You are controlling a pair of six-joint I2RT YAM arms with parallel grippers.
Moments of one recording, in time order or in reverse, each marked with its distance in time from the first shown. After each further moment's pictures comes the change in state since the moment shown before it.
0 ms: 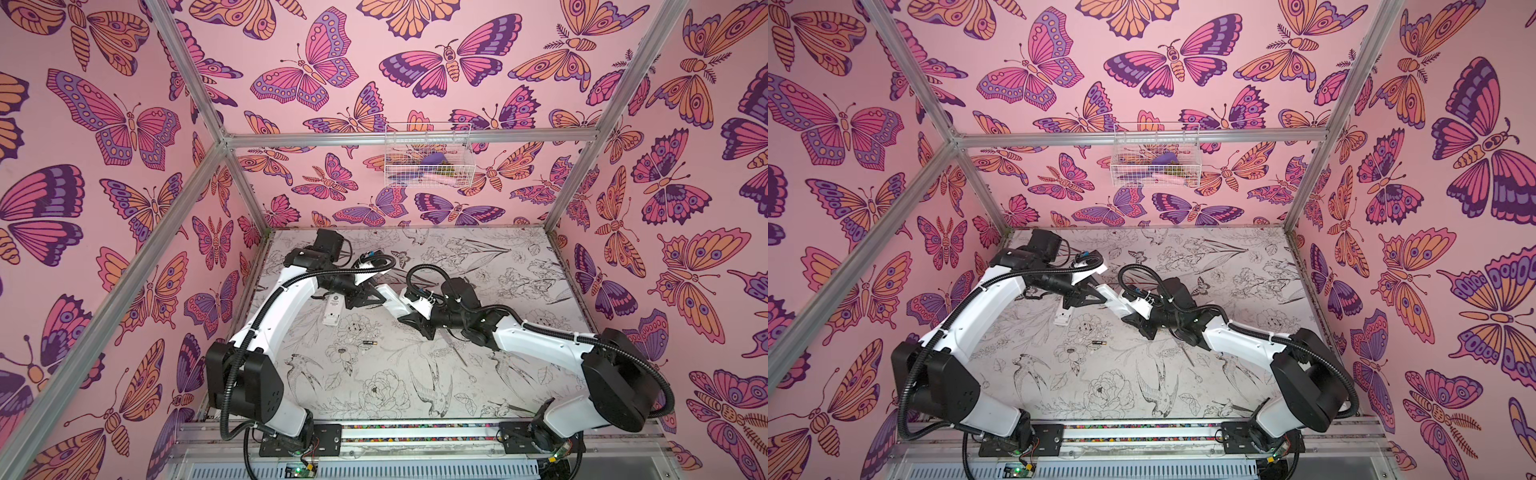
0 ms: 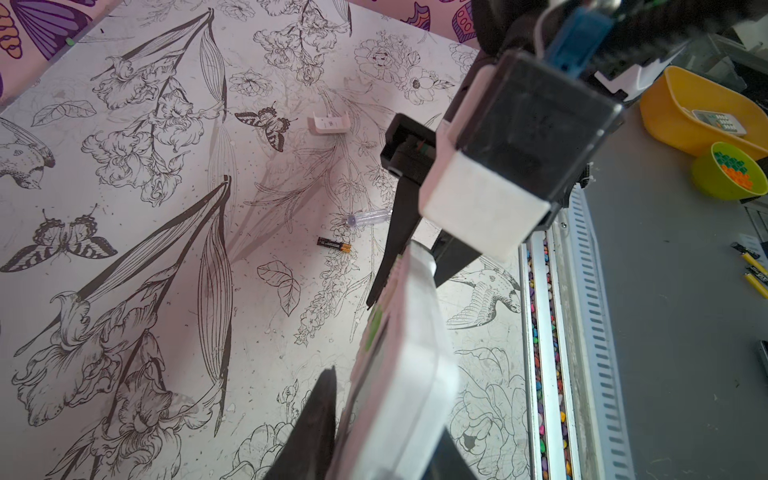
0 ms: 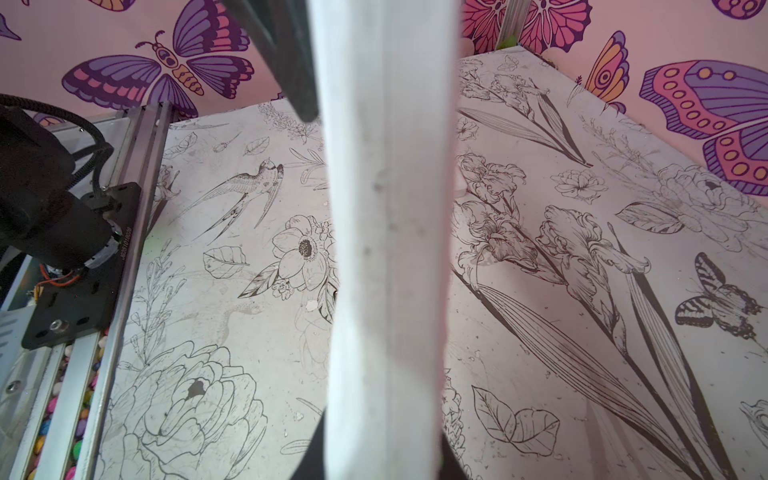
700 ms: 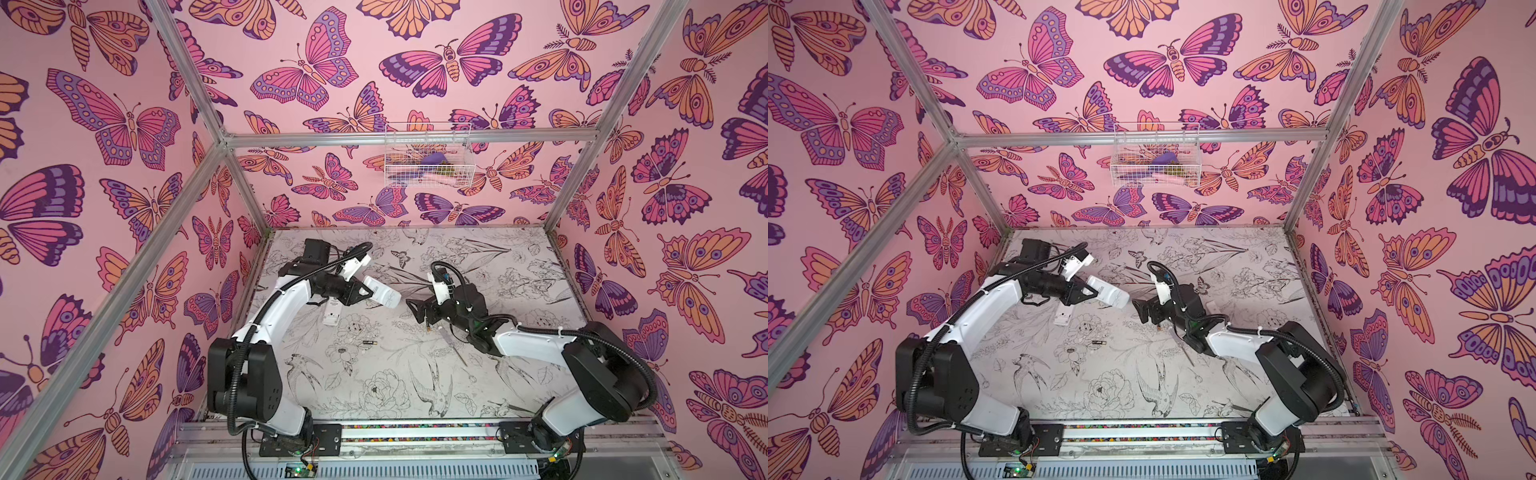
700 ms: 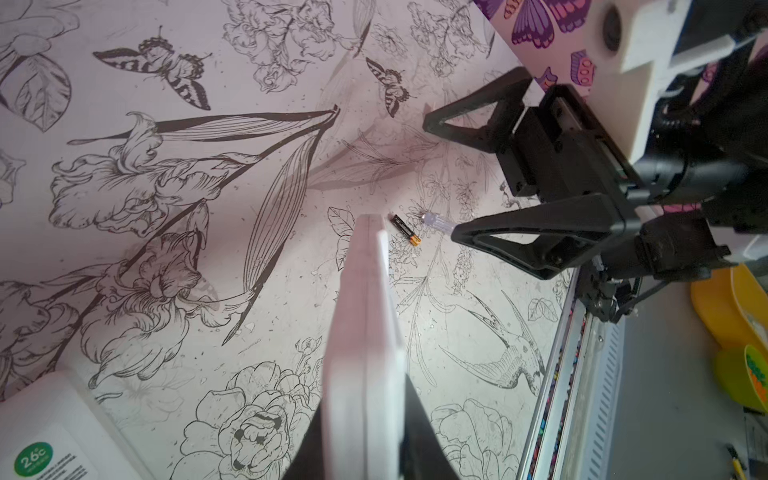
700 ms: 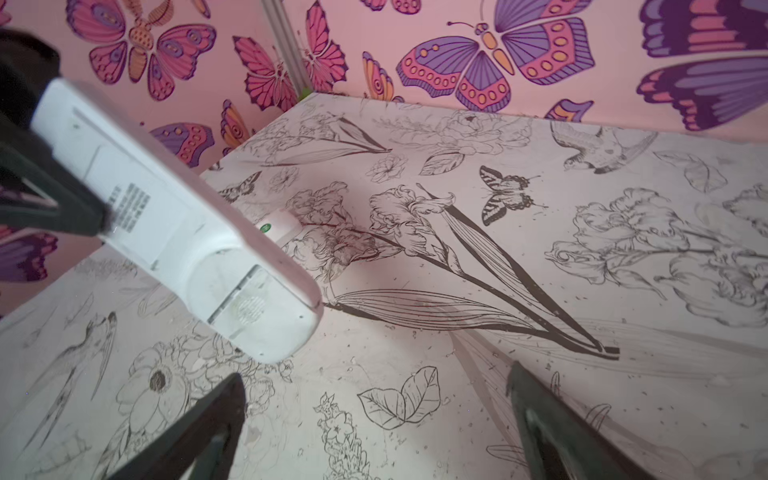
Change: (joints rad) left arm 0.122 -0.012 -0.225 0.331 -0.087 -0.528; right arm -0.064 0.073 -0.160 0.397 0.402 0.469
